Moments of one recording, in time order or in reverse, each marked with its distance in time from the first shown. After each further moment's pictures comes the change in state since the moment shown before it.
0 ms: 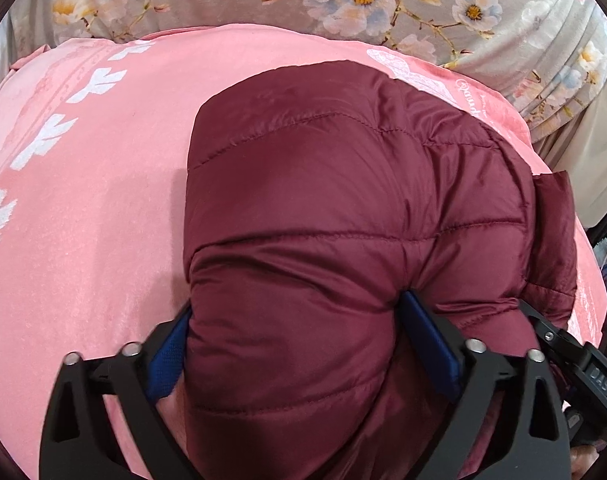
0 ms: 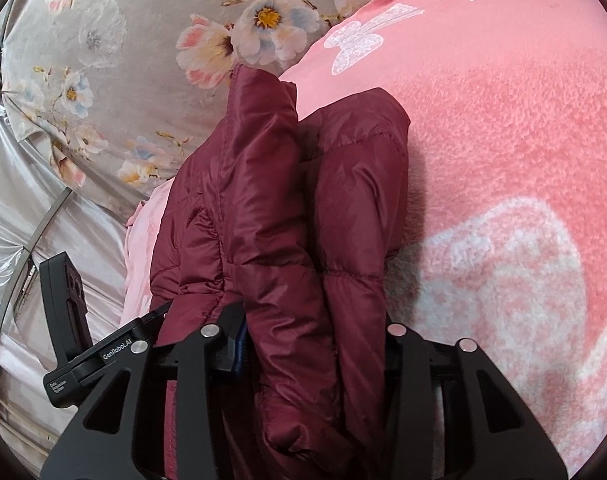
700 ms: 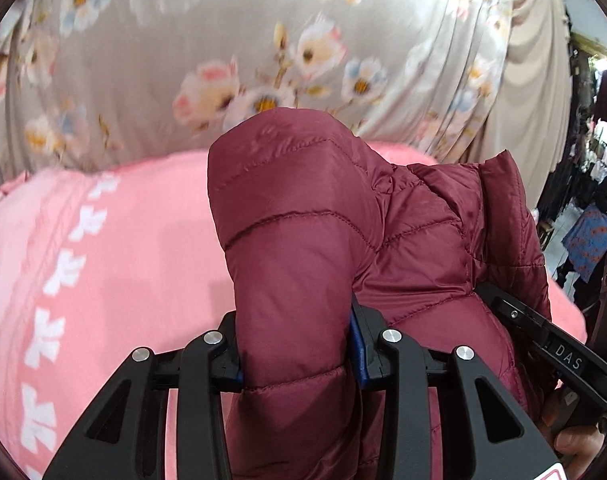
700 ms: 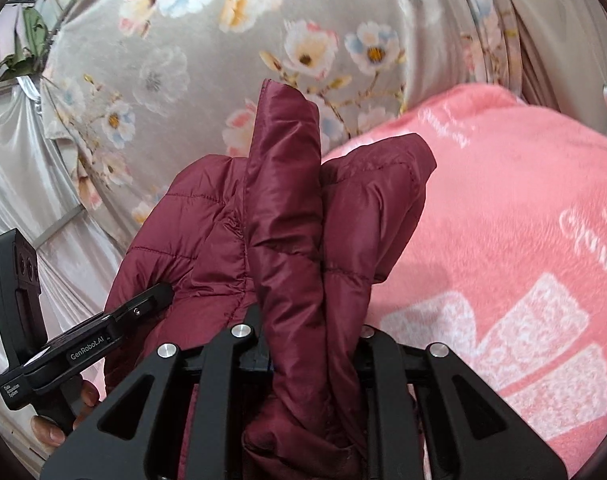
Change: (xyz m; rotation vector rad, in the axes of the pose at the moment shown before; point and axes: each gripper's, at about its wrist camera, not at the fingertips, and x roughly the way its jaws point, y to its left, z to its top) left arm -0.178 -0.052 0.016 0.239 -0.289 -0.137; right arm -0.149 0.114 -0.005 -0.172 -0.319 -0.107
